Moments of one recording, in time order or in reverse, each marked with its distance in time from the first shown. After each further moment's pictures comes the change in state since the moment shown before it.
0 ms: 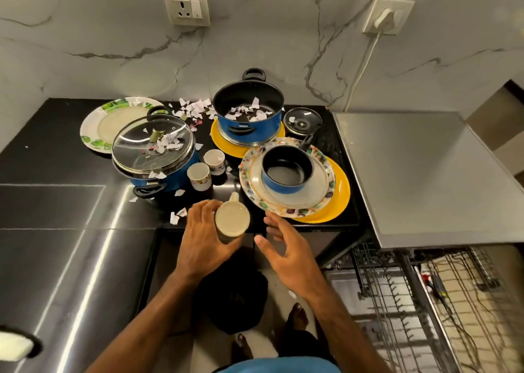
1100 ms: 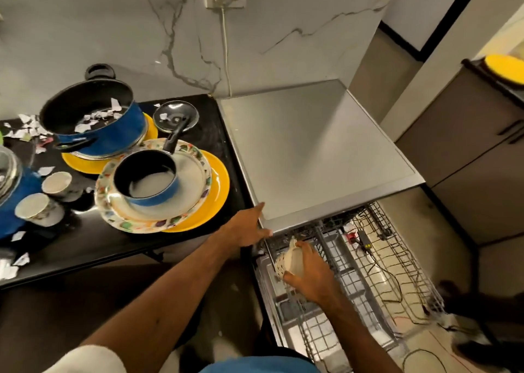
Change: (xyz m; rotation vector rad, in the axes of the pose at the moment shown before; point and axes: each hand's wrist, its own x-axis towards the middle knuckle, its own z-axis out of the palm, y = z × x) left_hand 0.079 0.278 0.265 0.043 -0.936 0.086; right_hand -0.086 0.223 -0.263 -0.446 0.096 0.527
